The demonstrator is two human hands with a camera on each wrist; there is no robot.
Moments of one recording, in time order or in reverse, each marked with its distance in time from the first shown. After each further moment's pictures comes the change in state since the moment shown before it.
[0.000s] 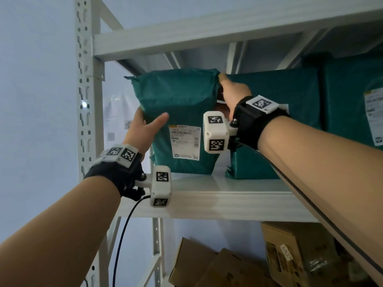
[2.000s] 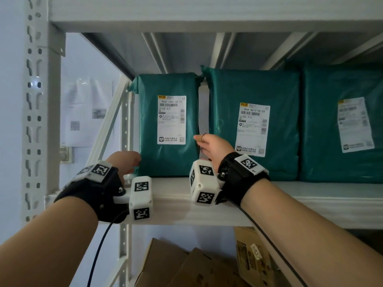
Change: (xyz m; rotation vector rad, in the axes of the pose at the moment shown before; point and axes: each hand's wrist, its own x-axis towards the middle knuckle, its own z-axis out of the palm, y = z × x) left_hand -0.009 -0.074 0.019 0.177 -0.067 -0.673; right_hand -0.016 0.111 -0.016 0.104 -0.161 0.346
